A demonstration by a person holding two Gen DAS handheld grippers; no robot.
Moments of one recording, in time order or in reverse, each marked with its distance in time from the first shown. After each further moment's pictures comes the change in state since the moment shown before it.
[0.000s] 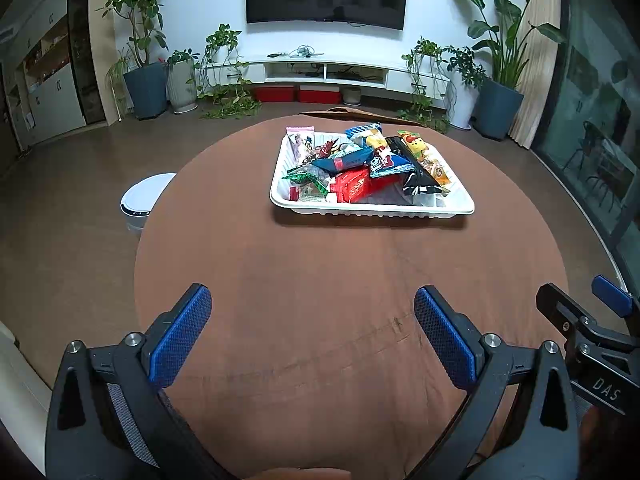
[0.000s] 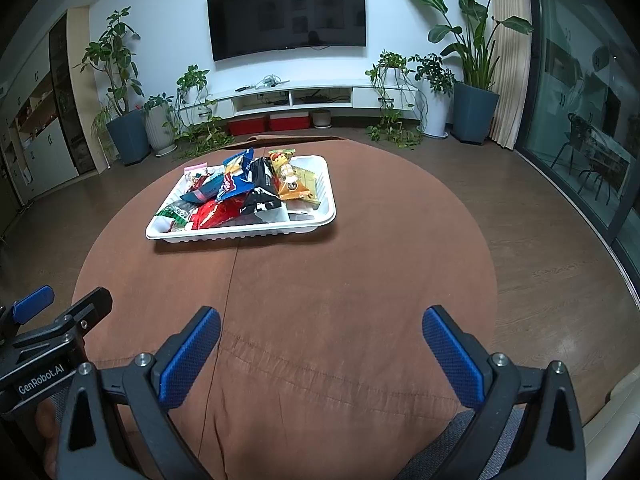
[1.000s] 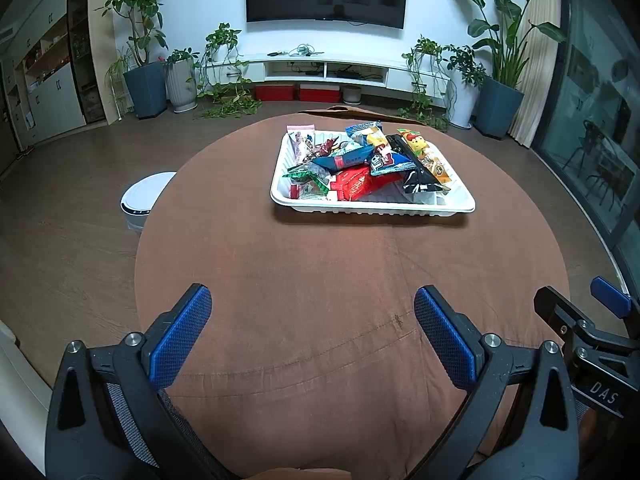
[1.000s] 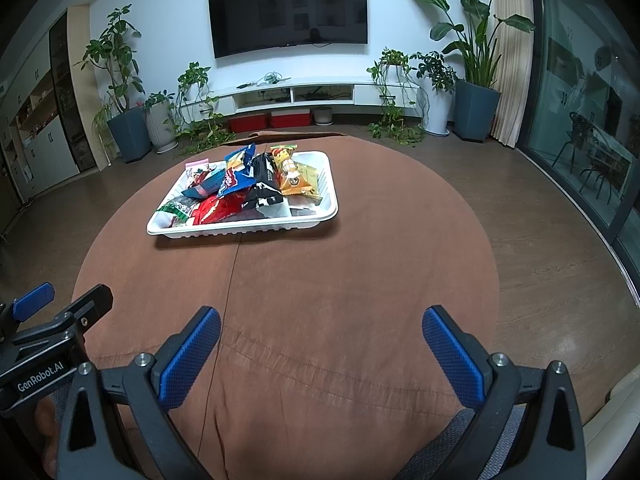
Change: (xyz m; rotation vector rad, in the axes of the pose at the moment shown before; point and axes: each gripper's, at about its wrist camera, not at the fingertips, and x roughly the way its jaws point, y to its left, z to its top) left arm 0.000 0.000 0.000 0.000 0.000 0.000; right arm -0.002 0.001 -0.002 -0.001 0.005 0.001
